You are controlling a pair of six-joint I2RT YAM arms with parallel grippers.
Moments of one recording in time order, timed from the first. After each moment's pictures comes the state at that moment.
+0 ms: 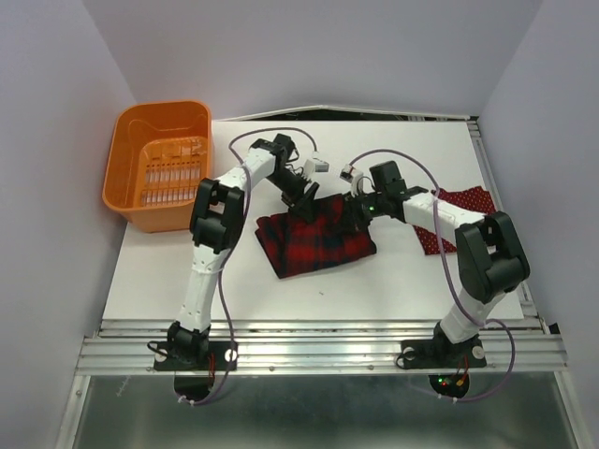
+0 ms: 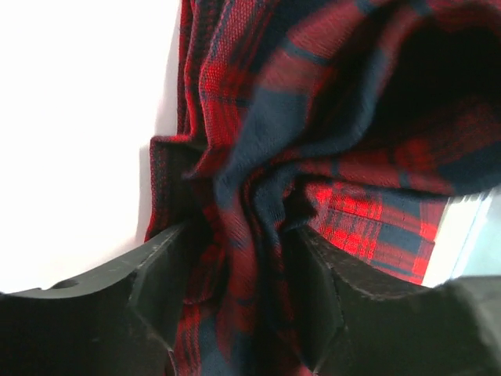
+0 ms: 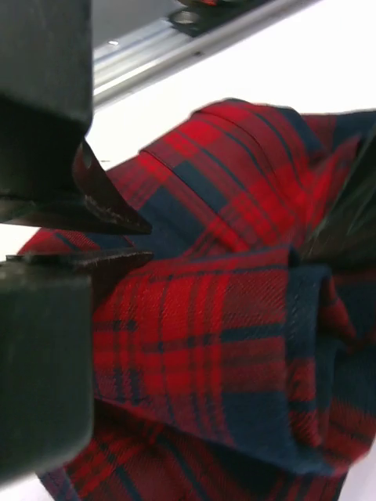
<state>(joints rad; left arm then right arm) -0.42 2.44 2.08 -1.10 0.81 0.51 0.39 1.71 1.10 -0.29 -0.73 0.00</state>
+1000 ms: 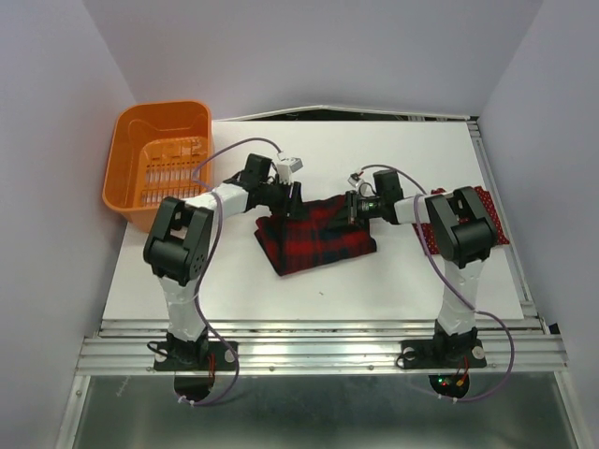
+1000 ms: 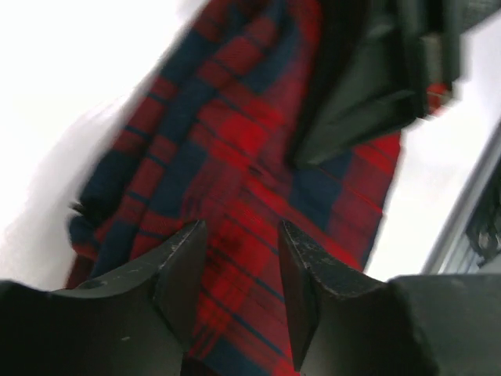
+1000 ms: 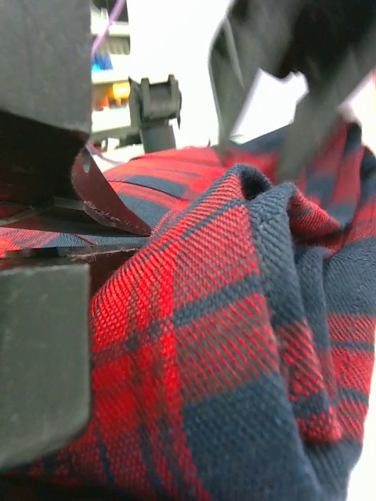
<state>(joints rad) -0.39 1.86 1.20 -0.16 0.68 -0.13 0.29 2.04 1.08 0.20 -0.94 0.61</state>
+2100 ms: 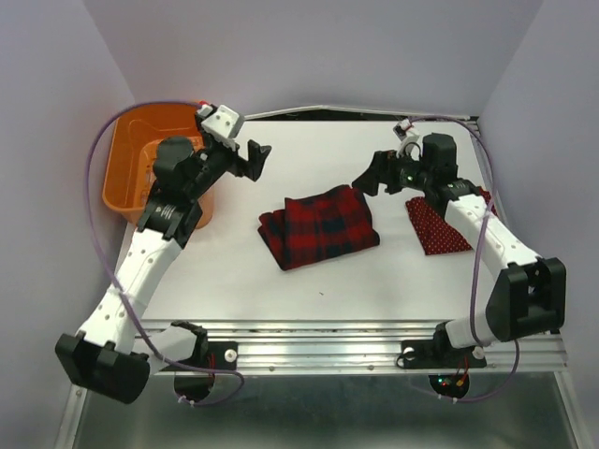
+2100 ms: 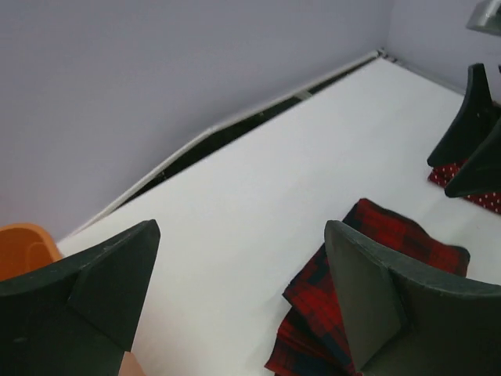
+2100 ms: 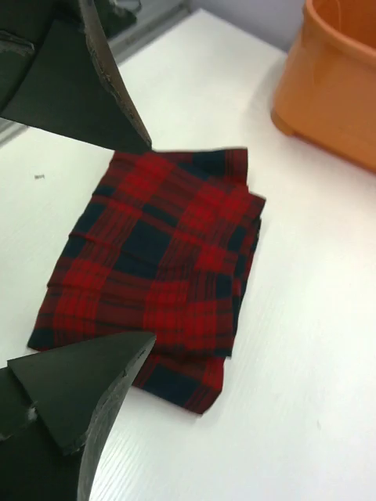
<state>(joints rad) -0.33 1.17 1.20 -0.06 0.30 0.13 0.20 1.46 1.14 -0.14 -0.65 0.26</state>
